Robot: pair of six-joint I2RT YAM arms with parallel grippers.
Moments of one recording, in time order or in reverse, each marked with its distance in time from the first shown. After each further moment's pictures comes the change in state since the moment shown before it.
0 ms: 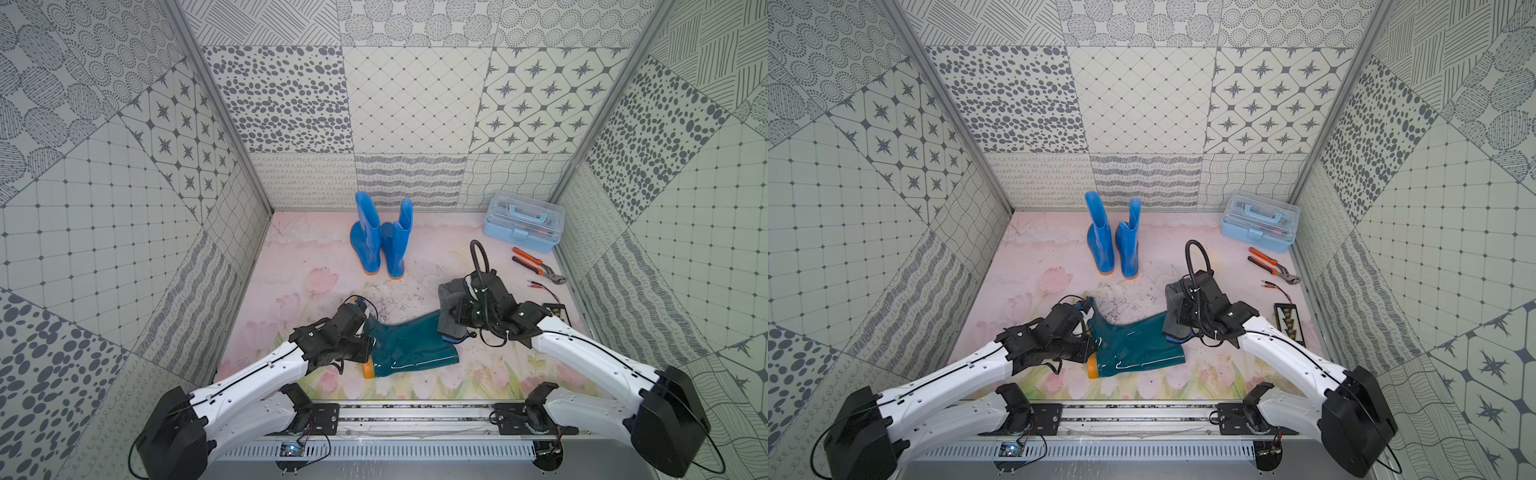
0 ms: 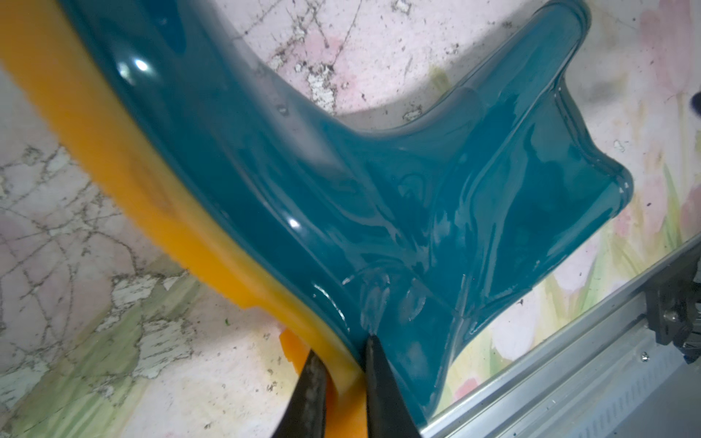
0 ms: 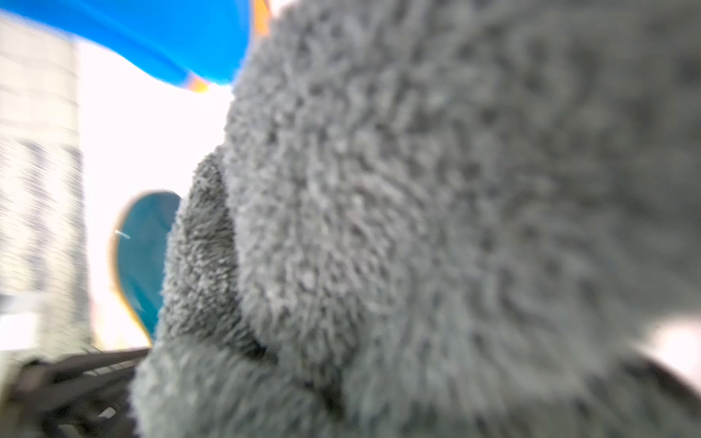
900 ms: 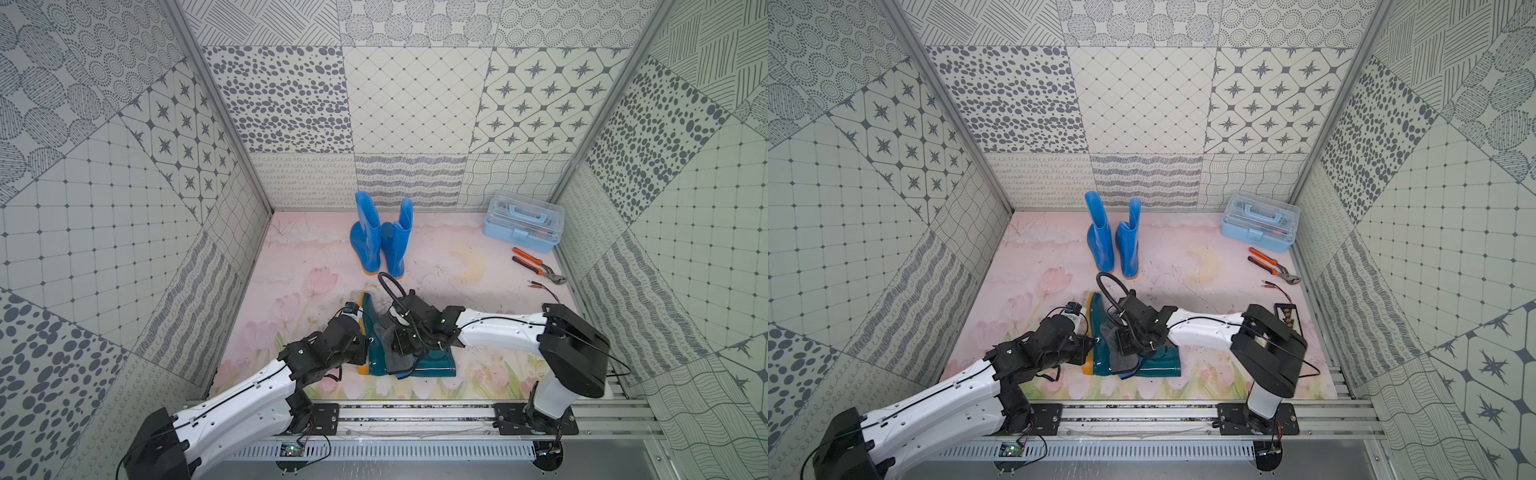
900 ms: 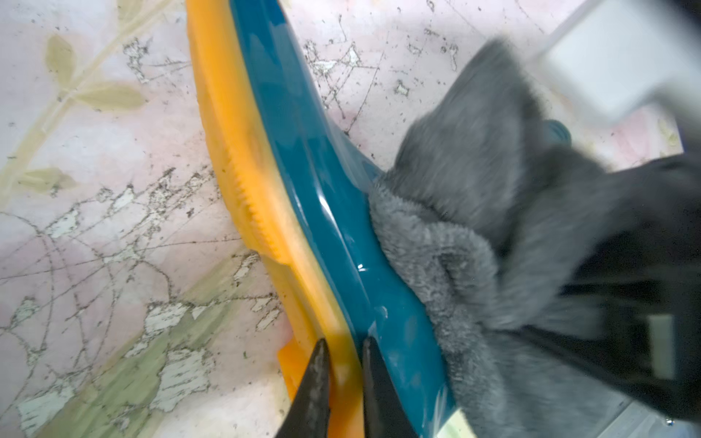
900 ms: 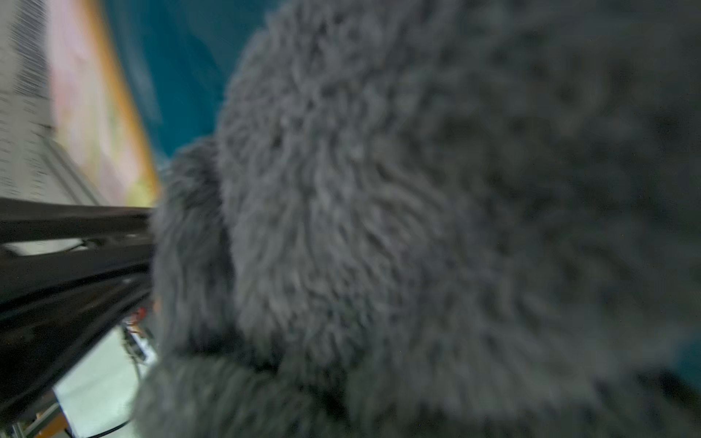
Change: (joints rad) left arm -0.034 -0.158 -0.135 0.158 -0.140 -0.071; right arm 0.433 0.668 0.299 0.113 -0.132 -0.079
